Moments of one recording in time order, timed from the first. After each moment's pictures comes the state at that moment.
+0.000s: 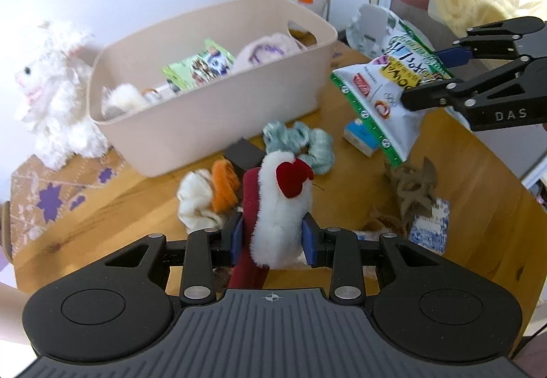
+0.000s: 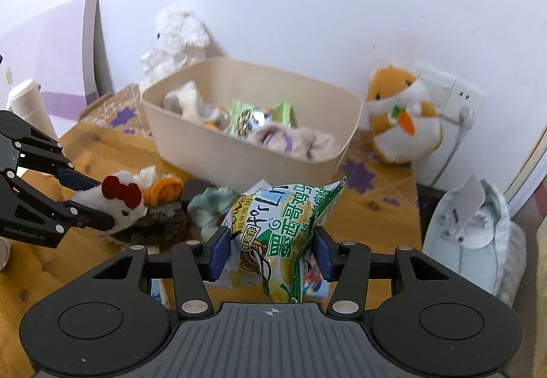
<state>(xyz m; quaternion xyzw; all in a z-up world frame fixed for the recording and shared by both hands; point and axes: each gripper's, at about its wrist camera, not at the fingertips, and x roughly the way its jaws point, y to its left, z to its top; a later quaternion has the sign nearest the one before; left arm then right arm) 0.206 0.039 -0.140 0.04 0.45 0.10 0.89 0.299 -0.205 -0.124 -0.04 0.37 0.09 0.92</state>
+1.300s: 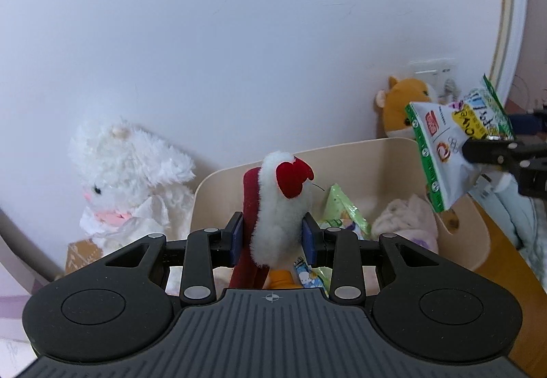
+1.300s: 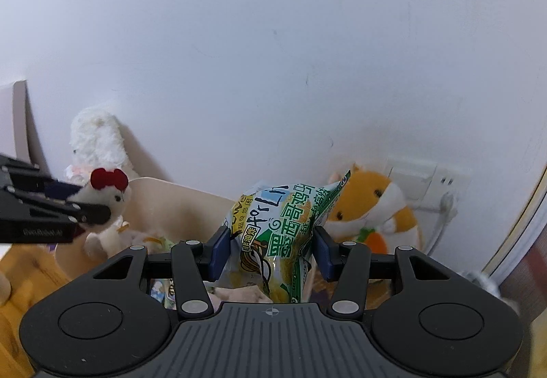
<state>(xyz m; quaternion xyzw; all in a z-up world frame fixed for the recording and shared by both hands) 0.341 0.143 -0.070 0.02 0.35 0.25 0.90 0.451 -0.230 -0.080 0.01 0.29 0.03 0.96</state>
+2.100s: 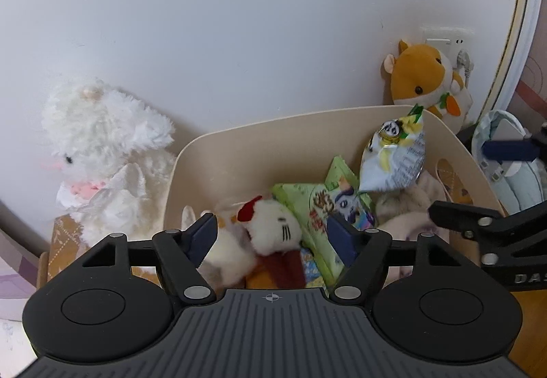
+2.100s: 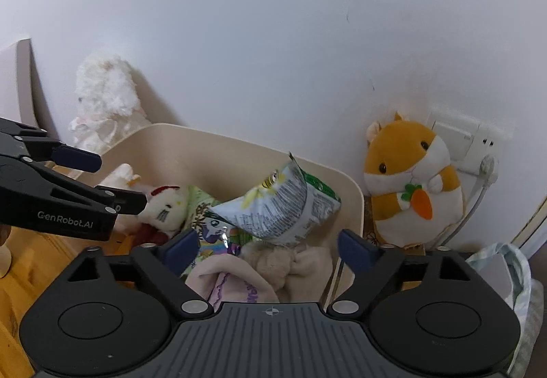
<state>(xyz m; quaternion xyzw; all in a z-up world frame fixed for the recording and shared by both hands) 0.359 0.153 -0.098 0.00 0.40 0.25 0.88 0.463 -0.202 -0.116 -0.01 0.35 0.06 0.93</state>
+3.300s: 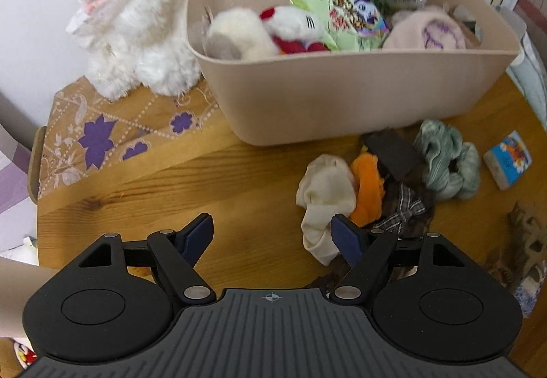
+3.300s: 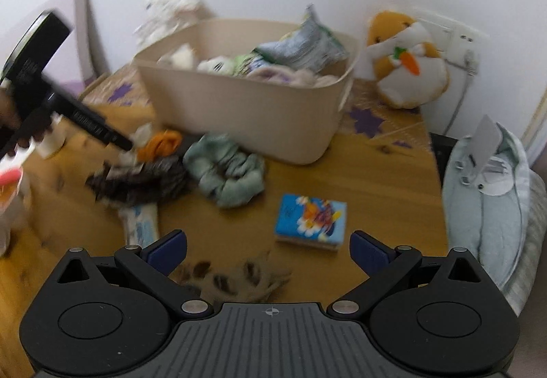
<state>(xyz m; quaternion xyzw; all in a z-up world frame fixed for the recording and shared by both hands) 0.257 0.149 -0.178 -0.04 0.53 0.24 0.81 0.282 -0.210 -0.175 0.00 0.42 0.09 0.90</state>
